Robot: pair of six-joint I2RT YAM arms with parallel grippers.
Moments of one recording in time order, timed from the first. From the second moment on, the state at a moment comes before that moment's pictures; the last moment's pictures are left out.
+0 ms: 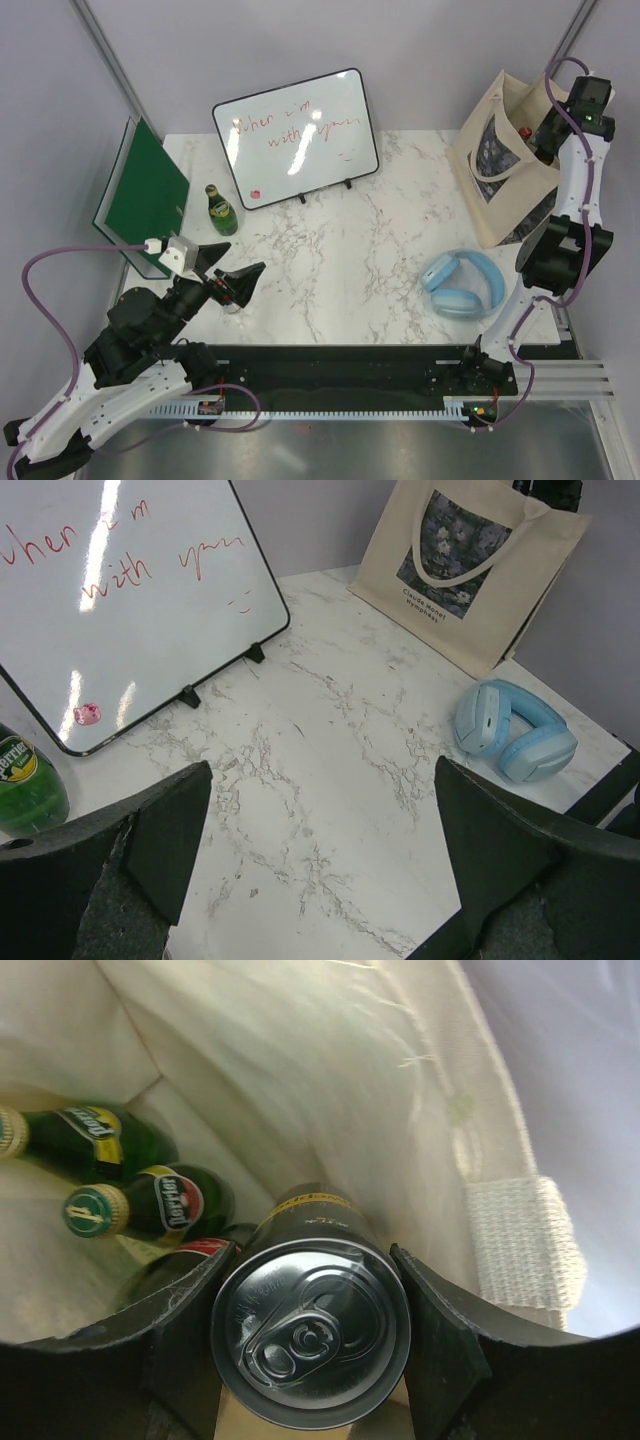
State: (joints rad) left arm -0.91 0.29 0.75 -0.39 -0.31 -0.17; right arm -0.38 2.00 2.12 -0.84 0.19 0.20
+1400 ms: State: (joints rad) left arm -0.91 0.29 0.75 -0.39 -0.31 -0.17; right arm -0.37 2.10 1.94 -0.72 0.12 0.25
